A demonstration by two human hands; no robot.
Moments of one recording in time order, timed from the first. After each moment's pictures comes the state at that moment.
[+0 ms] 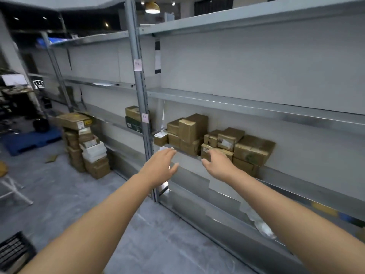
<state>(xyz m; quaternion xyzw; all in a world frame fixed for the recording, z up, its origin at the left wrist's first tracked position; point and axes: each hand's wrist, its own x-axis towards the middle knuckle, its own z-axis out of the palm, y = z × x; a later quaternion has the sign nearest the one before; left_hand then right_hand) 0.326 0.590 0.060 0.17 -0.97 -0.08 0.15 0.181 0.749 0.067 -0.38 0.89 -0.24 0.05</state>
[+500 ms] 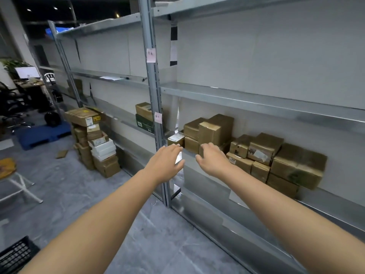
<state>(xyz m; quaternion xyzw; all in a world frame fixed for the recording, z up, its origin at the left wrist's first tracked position) 0.245 0.421 0.040 0.18 -0.97 -0.04 0.15 0.115 0.547 0.047 -0.43 0.88 -0.21 0.00</state>
